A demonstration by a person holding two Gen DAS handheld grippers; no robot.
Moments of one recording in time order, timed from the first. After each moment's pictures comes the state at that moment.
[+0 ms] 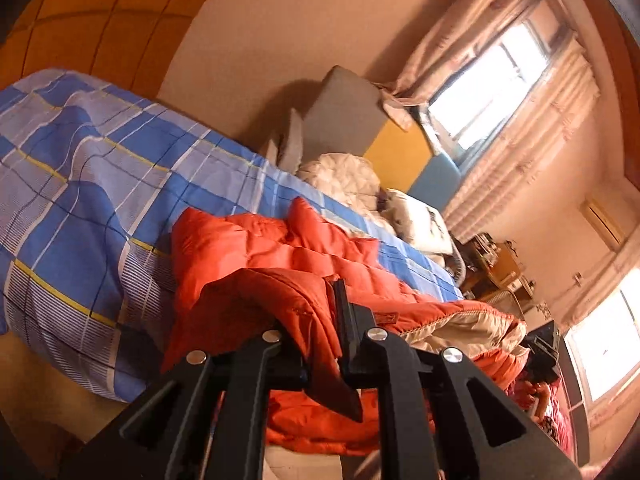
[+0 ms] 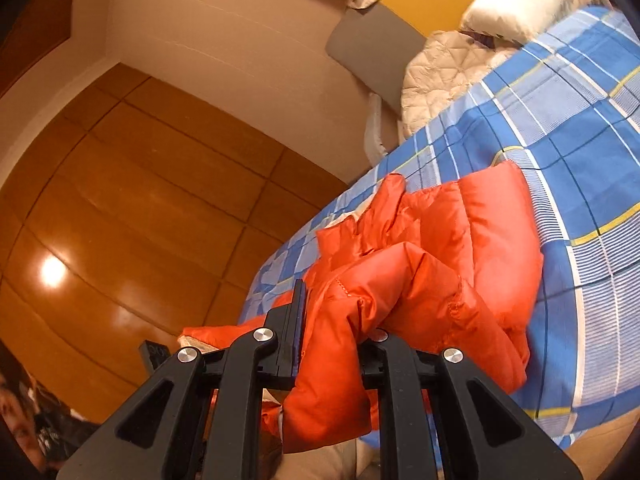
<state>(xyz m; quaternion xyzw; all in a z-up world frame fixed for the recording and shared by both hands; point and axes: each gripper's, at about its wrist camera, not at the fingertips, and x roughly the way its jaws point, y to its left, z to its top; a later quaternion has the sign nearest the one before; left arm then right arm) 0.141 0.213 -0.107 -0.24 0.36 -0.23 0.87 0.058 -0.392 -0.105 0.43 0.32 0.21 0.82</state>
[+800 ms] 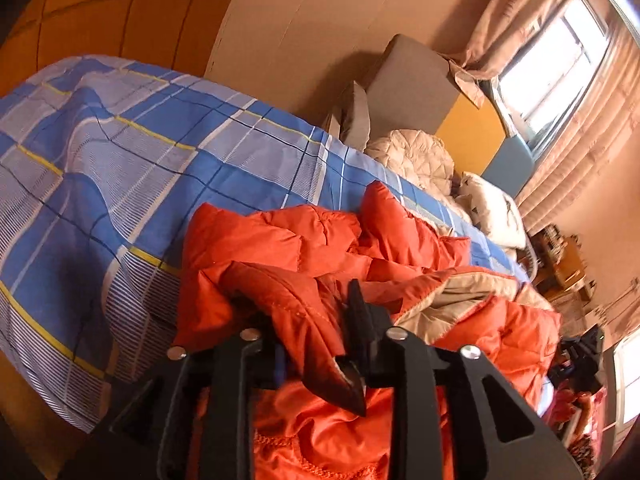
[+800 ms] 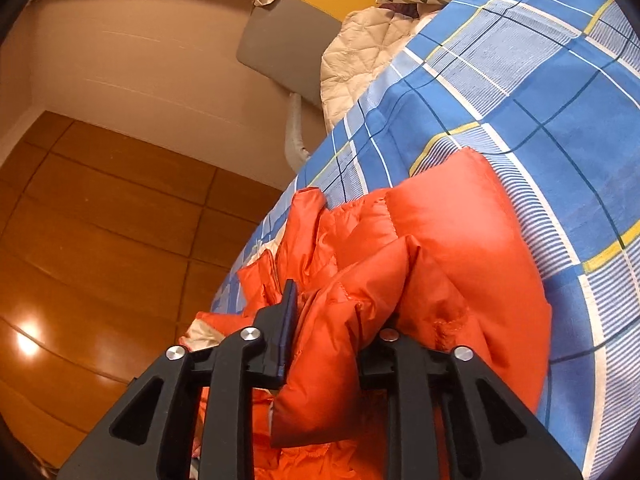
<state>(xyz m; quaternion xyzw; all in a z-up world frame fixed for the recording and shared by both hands) 0.234 0.171 -0.167 -0.21 0.42 -0.14 0.87 0.142 -0.399 -0.175 0.47 0.36 0.11 0.79</state>
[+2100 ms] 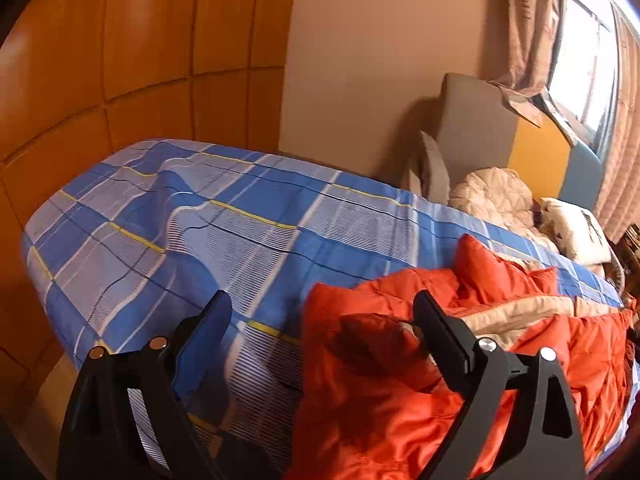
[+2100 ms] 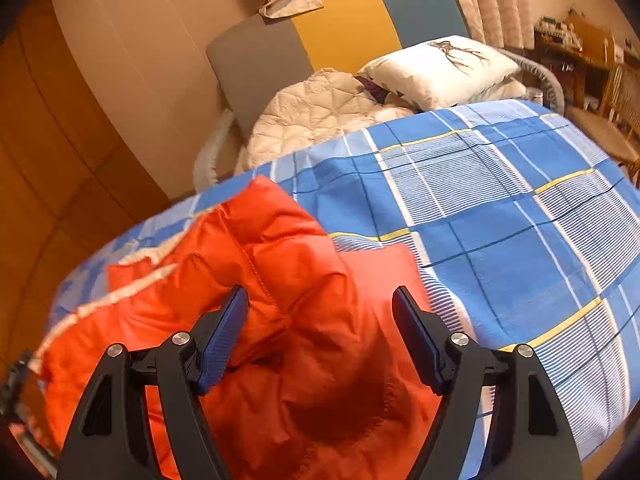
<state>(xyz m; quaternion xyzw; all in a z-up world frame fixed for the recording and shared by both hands) 0.226 0.192 -0.141 -0.08 0.33 0.04 0.94 0.164 -0.364 -0.148 0.19 0.39 -0.10 0.89</state>
